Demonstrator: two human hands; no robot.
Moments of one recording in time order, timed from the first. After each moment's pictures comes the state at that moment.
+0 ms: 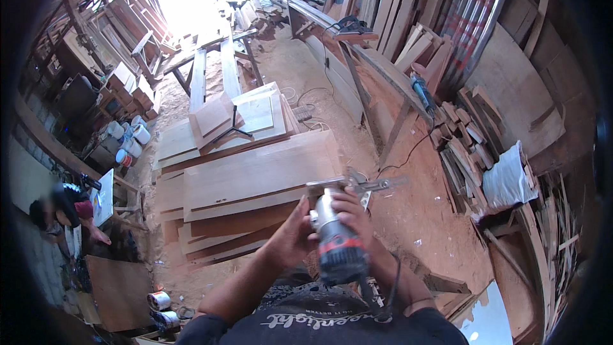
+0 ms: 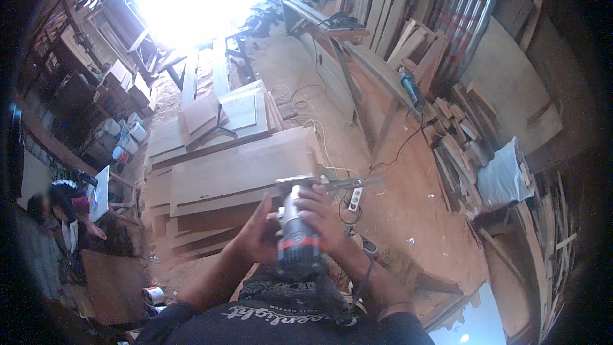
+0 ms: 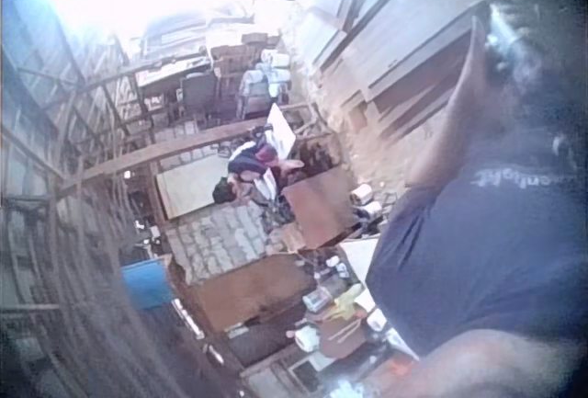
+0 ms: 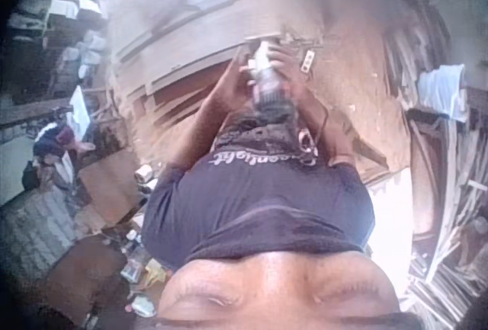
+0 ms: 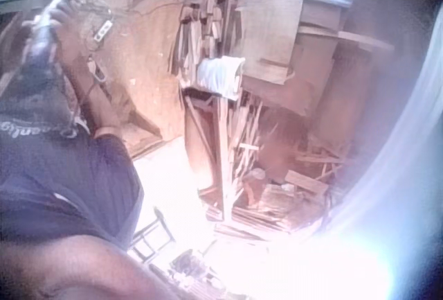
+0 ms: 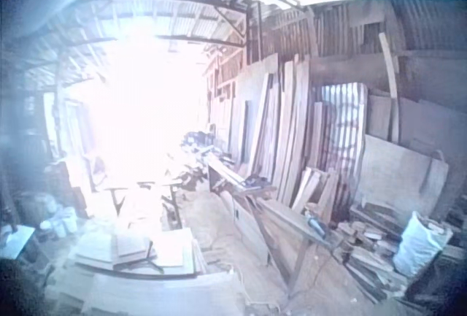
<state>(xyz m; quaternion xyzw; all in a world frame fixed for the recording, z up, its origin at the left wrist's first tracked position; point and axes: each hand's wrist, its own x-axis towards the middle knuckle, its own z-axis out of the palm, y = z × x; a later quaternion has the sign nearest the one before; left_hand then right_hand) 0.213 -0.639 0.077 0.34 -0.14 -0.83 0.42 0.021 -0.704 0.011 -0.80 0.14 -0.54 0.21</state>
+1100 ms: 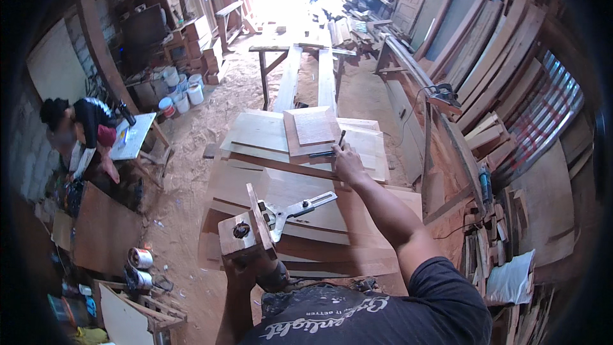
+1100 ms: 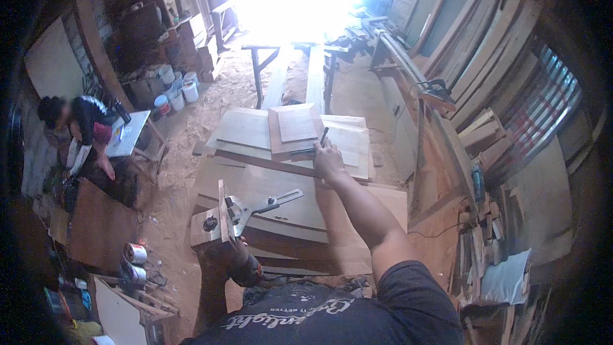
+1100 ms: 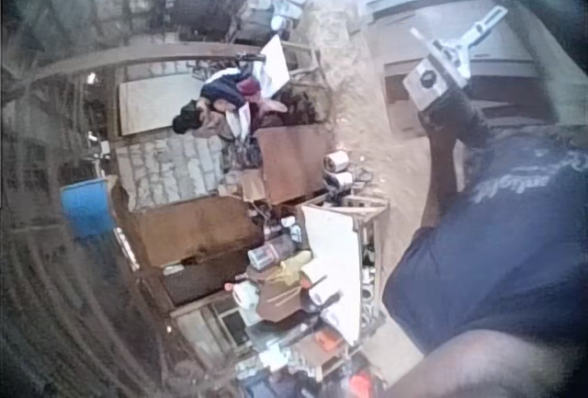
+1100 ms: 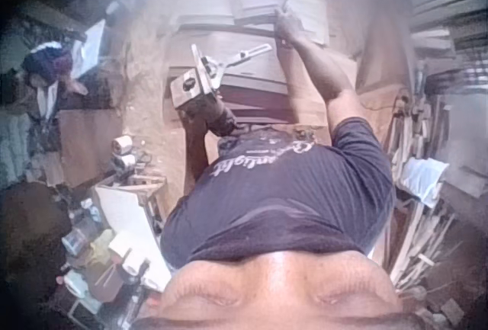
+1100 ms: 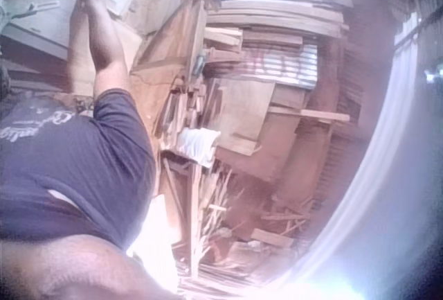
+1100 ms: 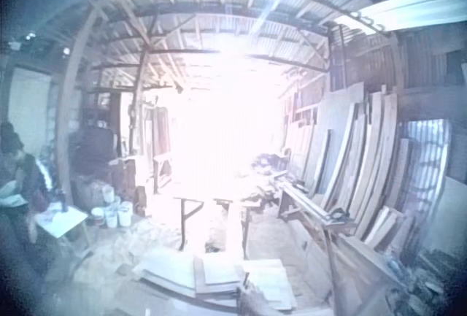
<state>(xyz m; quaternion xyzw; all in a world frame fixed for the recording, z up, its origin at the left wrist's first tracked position) 0.469 -0.501 -0.028 0.45 -0.22 -0.36 0.79 0.381 -0.951 -0.044 -0.92 0.35 -0.16 0.04</state>
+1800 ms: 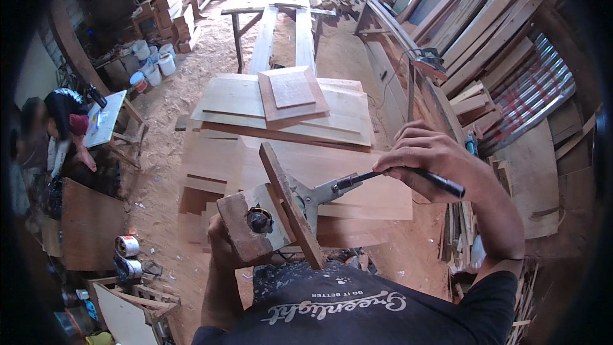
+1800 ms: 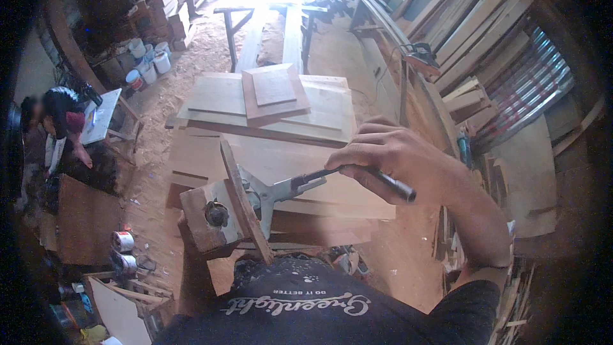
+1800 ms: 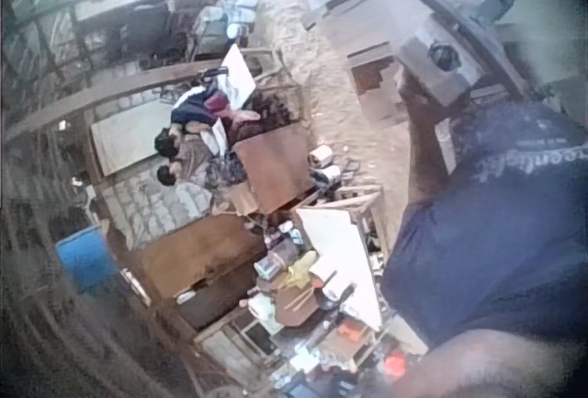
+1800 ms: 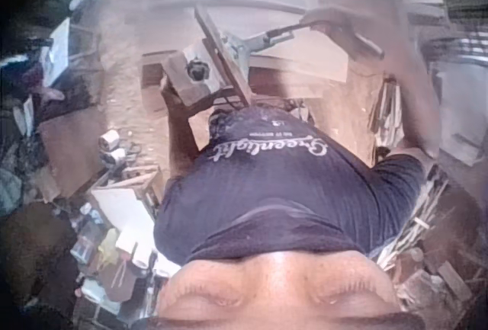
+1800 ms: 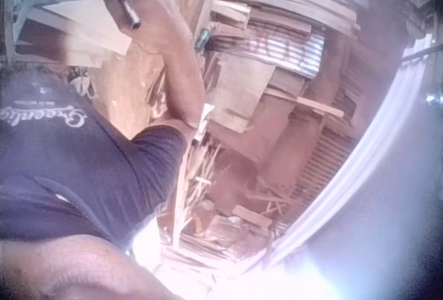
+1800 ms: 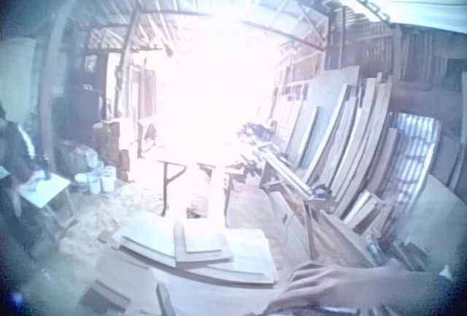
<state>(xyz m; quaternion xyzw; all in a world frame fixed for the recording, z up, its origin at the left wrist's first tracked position) 0.472 -0.548 0.044 0.61 -0.55 0.05 0.57 0.219 -0.813 0.274 -0.98 0.02 -0.07 0.17</state>
